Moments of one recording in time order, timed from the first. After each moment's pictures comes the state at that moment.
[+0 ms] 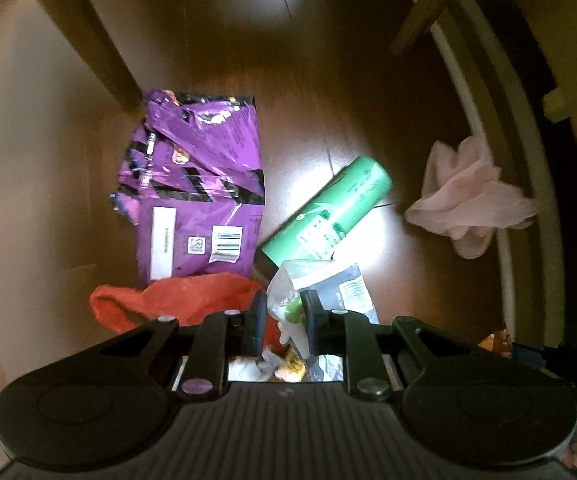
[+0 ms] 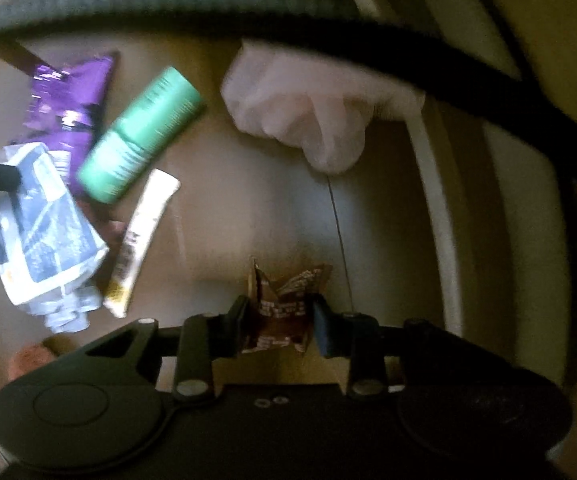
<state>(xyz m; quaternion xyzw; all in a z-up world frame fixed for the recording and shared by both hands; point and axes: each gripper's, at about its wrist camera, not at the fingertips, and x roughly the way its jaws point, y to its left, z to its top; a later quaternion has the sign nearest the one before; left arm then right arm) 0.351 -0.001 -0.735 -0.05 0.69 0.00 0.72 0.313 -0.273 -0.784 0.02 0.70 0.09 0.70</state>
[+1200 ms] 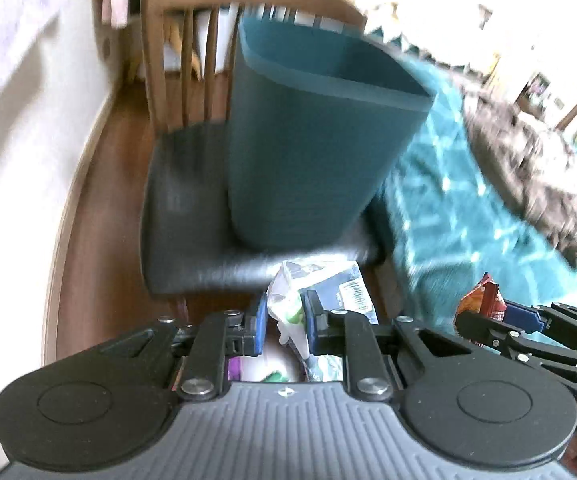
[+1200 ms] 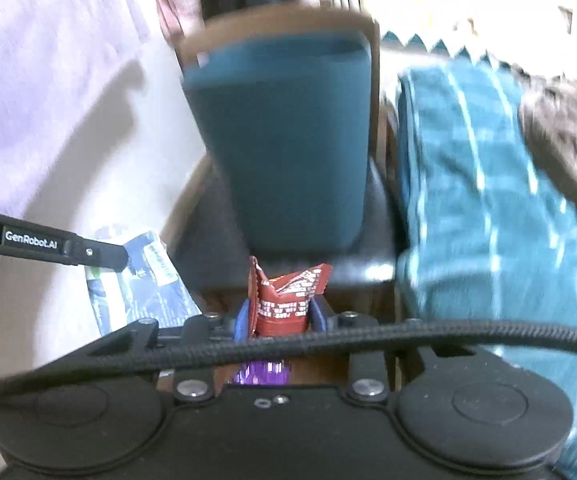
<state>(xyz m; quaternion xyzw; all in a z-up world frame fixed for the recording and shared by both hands) 0.370 0.042 -0.182 -0.11 0.47 0.00 0.87 0.394 -0.209 -0.228 0.00 0.42 0.24 0.87</state>
